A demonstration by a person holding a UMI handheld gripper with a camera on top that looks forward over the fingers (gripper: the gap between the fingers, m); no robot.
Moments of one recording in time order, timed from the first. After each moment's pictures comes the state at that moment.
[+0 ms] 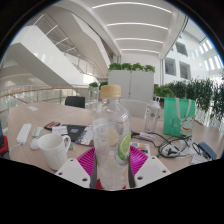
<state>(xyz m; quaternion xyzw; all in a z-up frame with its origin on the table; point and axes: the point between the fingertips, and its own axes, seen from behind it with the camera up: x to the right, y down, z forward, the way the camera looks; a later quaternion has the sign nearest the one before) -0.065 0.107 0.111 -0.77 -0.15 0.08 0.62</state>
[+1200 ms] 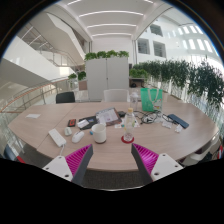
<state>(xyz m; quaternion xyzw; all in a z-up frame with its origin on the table) -0.126 -0.242 0.246 -0.84 0.00 0.03 0.54</state>
